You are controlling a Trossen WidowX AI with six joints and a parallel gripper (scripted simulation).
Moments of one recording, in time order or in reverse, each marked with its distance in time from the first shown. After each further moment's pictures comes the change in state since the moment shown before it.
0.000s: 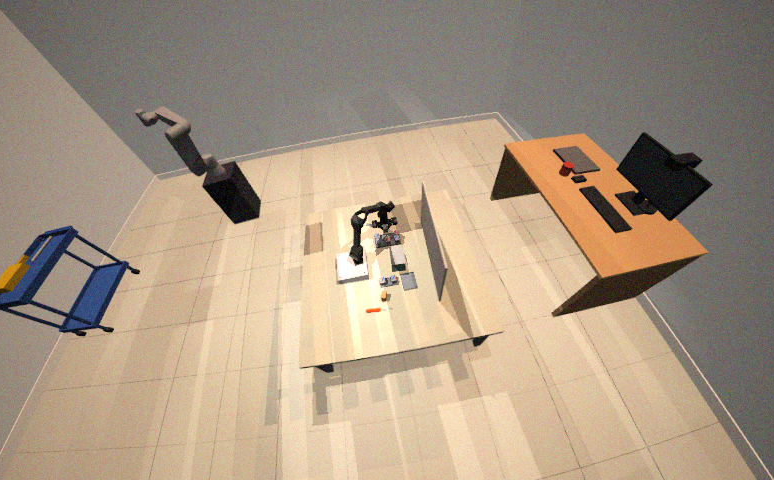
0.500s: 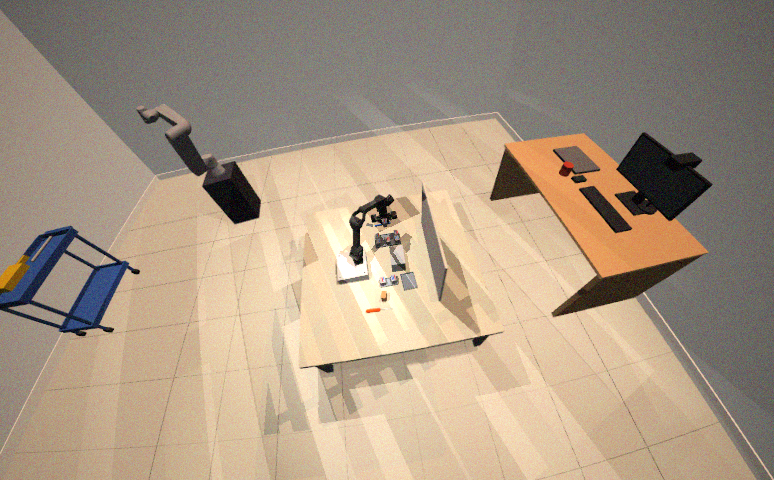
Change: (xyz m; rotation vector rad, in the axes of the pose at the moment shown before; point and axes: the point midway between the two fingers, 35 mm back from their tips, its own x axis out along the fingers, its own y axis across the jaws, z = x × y) arm -0.060 -0.002 0.004 -0.003 -0.008 -0.009
